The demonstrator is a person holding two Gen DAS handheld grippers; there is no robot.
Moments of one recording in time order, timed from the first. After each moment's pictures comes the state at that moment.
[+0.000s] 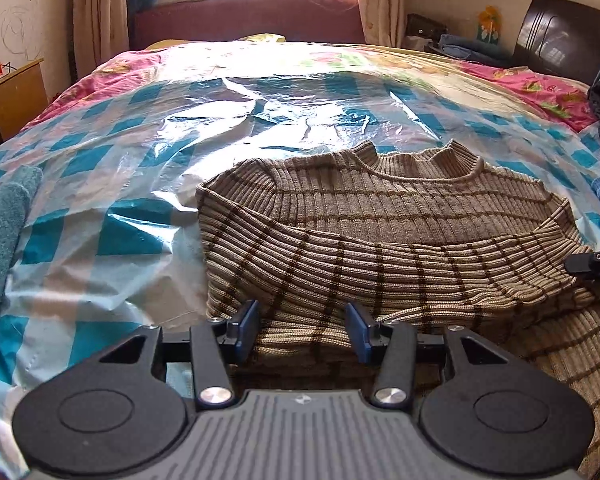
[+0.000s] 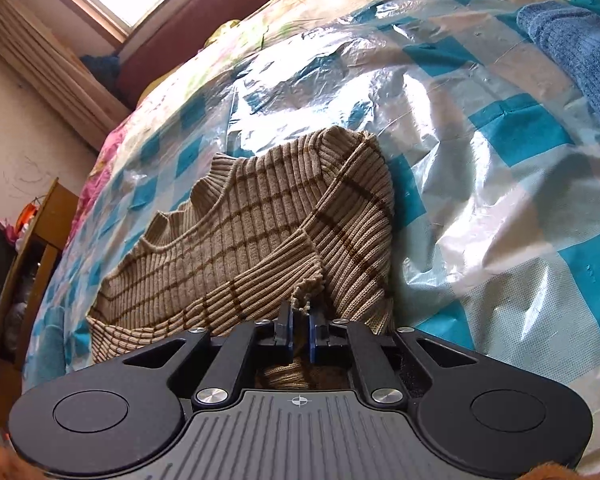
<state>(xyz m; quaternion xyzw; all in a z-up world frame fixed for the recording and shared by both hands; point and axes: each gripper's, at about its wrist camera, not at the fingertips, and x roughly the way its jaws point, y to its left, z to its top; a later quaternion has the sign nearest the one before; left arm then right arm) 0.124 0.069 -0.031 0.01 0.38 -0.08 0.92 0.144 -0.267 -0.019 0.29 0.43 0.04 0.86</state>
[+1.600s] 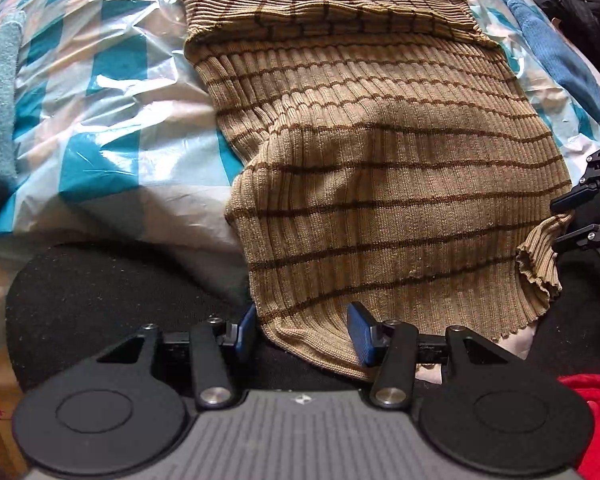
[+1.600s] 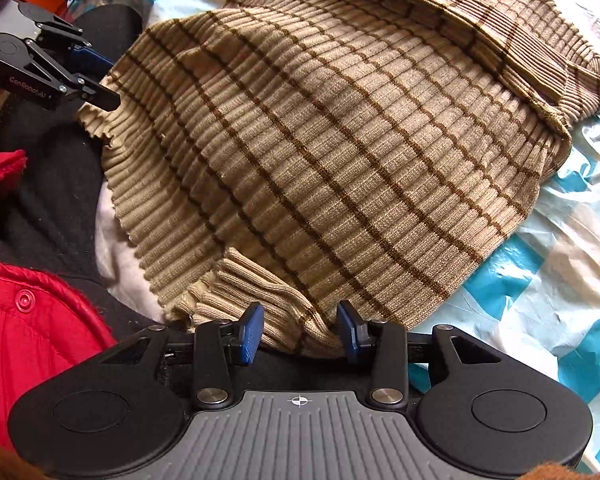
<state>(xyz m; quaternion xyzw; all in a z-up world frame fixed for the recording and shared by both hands) -0.028 0.106 -0.014 0.04 0.63 -0.18 0.76 -0.025 -0.170 0.008 -0.20 0.63 0.31 0.68</state>
